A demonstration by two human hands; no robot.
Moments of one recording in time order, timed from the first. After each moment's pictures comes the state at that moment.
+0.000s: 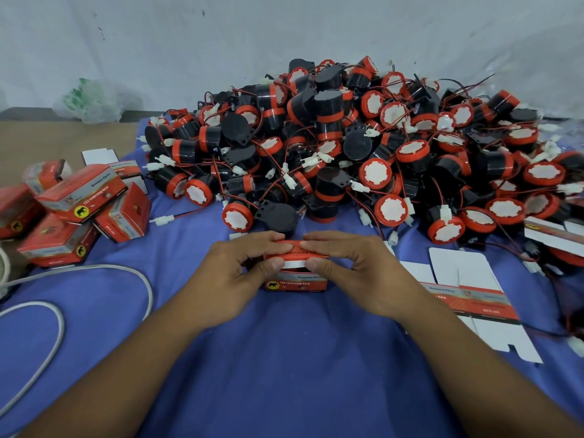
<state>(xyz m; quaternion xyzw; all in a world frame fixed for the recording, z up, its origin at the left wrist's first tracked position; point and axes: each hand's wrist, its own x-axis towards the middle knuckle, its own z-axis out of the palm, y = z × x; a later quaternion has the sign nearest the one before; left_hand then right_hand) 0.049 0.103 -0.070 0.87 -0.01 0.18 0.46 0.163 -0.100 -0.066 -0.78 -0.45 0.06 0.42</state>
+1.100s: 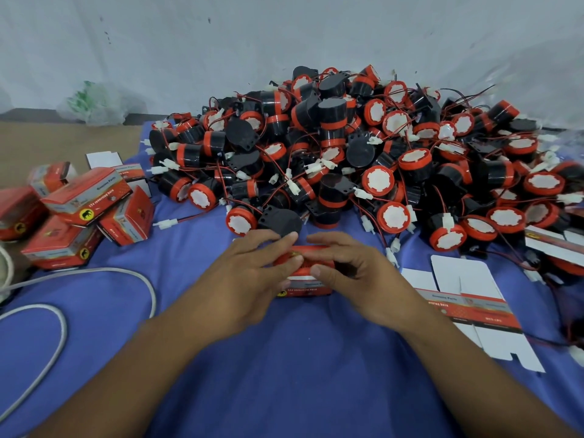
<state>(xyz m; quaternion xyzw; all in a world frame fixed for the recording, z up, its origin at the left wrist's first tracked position) 0.048 0.105 -0.064 0.94 -0.19 0.27 0.06 0.160 -0.098 -0.067 -0.75 -0.46 0.10 0.47</state>
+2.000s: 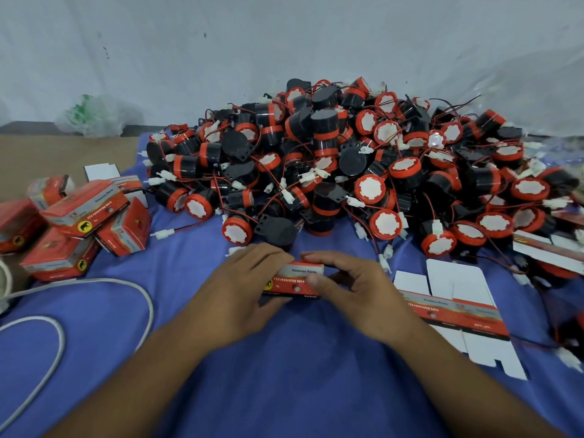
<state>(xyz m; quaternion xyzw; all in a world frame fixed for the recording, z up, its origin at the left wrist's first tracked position) 0.052 0.102 -0.075 0.94 -0.15 0.28 0.16 0.153 -0.102 -0.080 -0.75 -0.39 0.09 0.53</state>
